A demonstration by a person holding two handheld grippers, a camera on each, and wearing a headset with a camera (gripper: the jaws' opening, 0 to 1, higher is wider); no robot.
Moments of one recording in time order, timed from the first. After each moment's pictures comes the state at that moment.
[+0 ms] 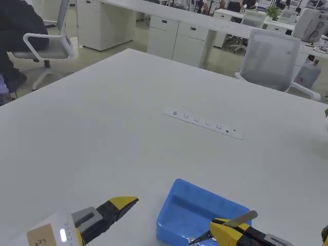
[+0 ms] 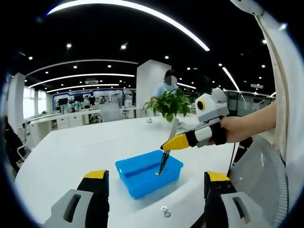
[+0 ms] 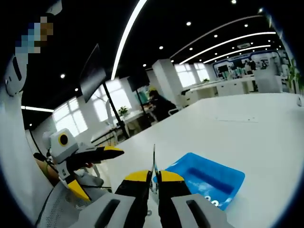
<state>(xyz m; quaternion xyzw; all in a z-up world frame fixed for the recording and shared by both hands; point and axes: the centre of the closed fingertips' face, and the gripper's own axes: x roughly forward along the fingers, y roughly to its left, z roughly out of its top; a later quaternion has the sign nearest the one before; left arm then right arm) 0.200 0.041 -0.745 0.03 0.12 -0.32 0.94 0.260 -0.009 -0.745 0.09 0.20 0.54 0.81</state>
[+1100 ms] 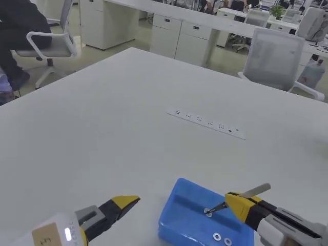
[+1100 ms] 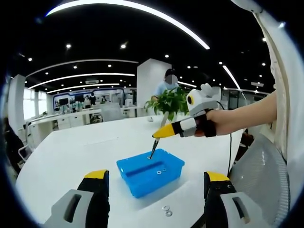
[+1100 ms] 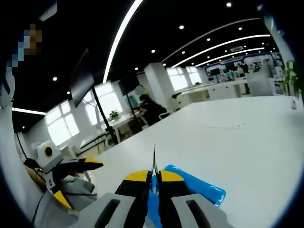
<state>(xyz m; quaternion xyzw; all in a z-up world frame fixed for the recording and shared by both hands) 0.200 0.041 -0.745 0.04 0.12 -0.32 0.94 0.309 -0.017 -0.741 0.09 0.20 0.51 0.83</state>
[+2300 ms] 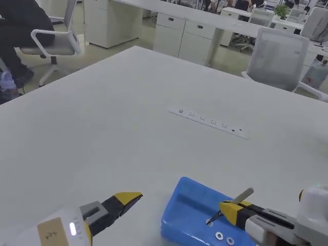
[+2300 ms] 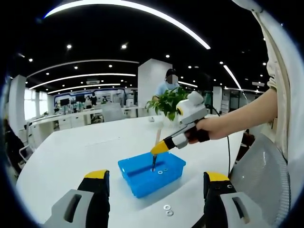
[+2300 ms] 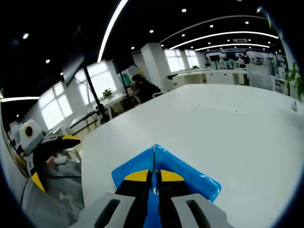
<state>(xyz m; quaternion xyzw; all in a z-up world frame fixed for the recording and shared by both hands) 0.201 0.044 -0.746 0.04 0.12 -0.31 0.94 0.326 -0.014 -0.796 0.01 0.27 0.50 0.82</state>
